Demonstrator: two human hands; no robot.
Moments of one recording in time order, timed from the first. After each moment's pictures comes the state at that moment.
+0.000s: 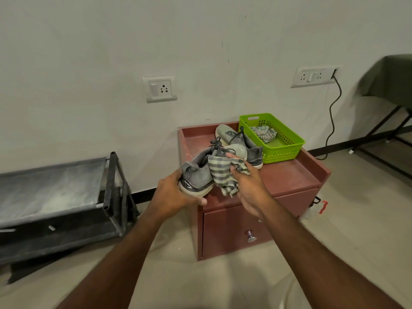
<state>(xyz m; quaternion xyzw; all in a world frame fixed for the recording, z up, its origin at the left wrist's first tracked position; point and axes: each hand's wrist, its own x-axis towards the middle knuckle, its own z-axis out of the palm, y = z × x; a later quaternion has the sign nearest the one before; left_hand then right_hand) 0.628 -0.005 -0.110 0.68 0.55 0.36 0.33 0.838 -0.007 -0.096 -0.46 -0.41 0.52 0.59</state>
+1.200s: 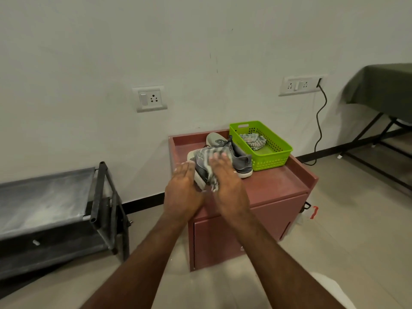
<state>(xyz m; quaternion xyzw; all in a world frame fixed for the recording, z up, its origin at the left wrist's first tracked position) 0.693 0.009 -0.106 0.75 0.55 0.36 0.03 0.833 0.003 -0.112 -0.53 -0.71 0.01 0.47</state>
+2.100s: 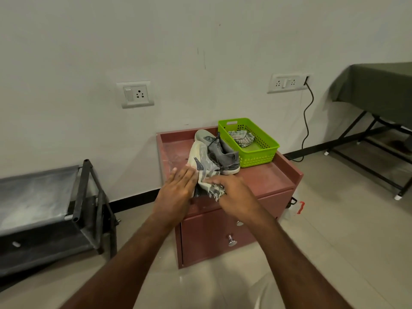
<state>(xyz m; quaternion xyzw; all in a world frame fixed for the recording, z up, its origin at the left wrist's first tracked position) 0.695 0.011 -0.130 0.87 0.42 0.22 -0.13 0.881 -0.036 -0.080 -0.56 -0.74 0.18 0.32</state>
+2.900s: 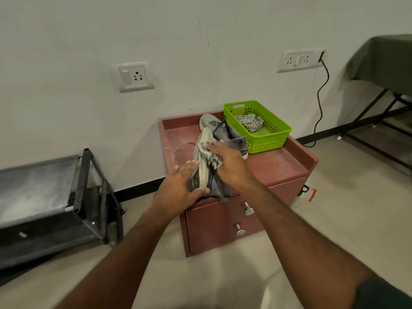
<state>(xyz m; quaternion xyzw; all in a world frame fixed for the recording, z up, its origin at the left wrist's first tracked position) 0.693 0.013 -0.132 0.81 0.50 0.27 0.15 0.879 0.035 -0.105 -0.59 -0.71 0.19 0.34</state>
